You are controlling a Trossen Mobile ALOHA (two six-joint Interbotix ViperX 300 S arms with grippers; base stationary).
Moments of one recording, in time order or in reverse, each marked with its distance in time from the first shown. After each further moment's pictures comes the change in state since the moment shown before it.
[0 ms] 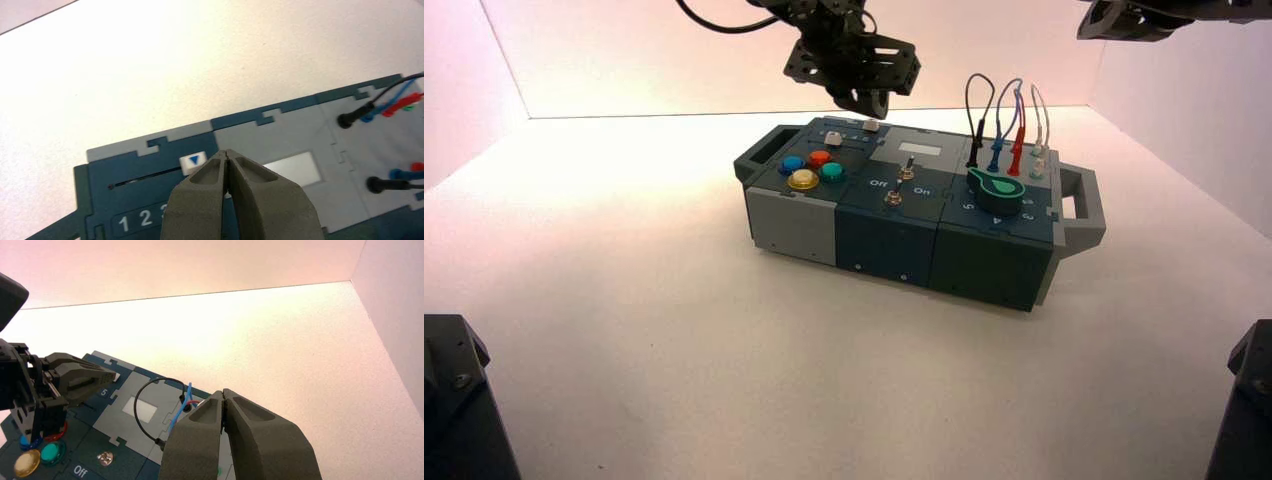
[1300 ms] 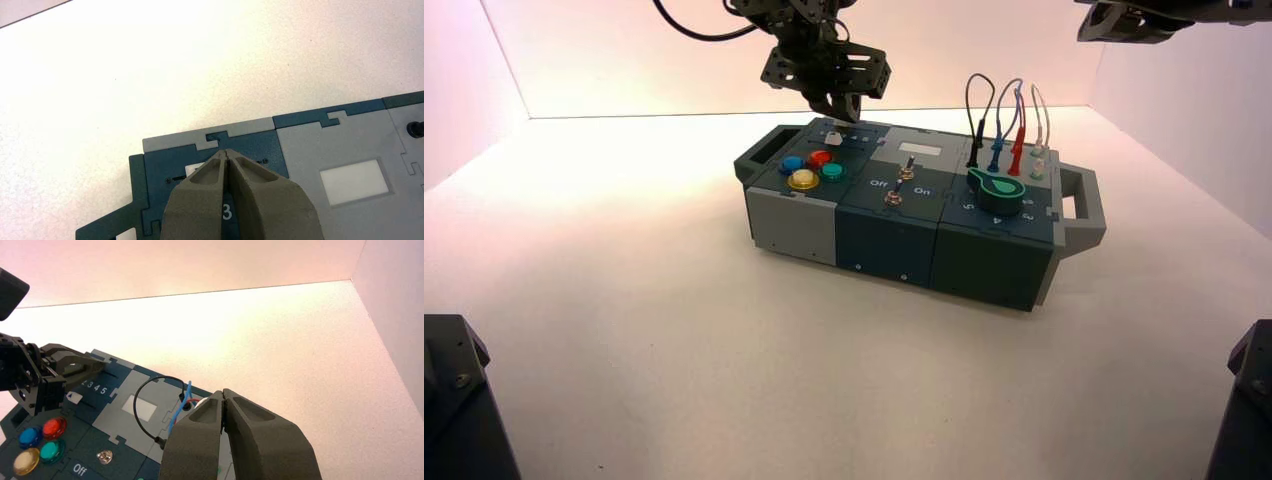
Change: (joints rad) left arm 0.074 0.028 -0.012 0.002 0.005 0.000; right arm 0.000 -0.002 0.003 -0.002 0.000 -0.002
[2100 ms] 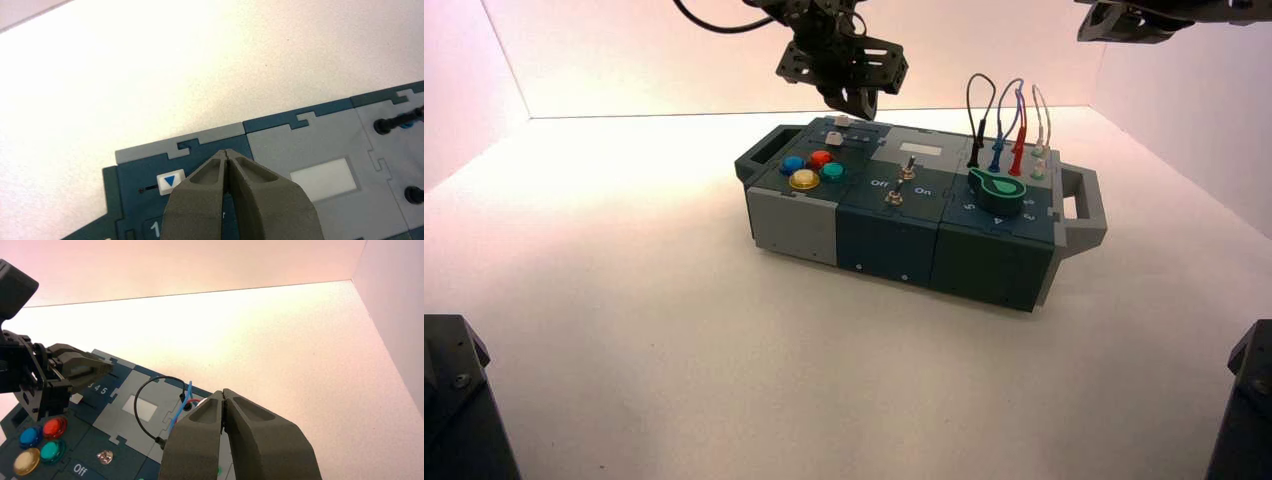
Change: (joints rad) left arm -0.034 -0.020 -0.028 0.006 0.049 0.023; right arm 0.000 0.002 0.000 0.000 -0.002 0.000
